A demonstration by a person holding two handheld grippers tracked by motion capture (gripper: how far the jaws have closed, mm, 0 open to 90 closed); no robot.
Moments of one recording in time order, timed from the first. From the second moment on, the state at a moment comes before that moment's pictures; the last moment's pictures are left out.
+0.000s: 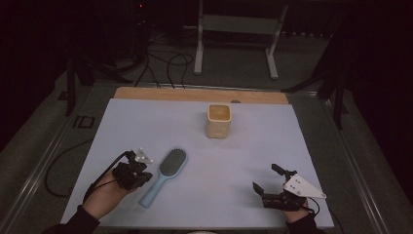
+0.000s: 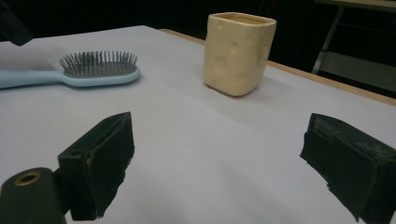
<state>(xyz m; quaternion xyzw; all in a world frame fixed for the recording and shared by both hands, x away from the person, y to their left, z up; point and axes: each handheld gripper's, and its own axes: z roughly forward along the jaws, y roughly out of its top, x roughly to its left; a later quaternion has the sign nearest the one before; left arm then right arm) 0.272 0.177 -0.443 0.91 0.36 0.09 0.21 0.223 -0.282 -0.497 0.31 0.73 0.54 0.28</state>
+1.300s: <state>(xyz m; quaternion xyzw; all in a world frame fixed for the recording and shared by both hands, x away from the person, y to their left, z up) 0.291 0.142 -0.472 0.87 0.45 0.08 0.19 0.223 -0.282 -0.497 0.31 0.73 0.53 0.28</state>
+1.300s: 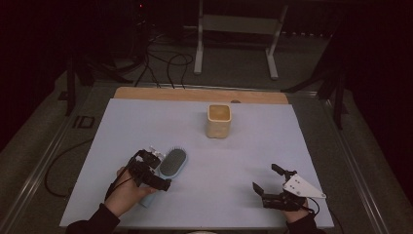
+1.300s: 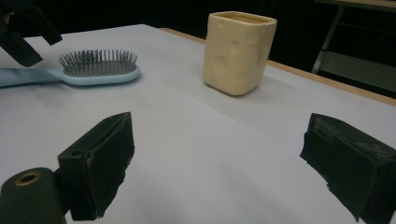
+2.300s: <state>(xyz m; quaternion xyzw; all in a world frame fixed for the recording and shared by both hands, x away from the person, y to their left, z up) 0.311 0.134 -0.490 0.88 0.47 0.02 0.12 0.221 -0.281 -0.496 0.31 0.73 0.53 0.28</state>
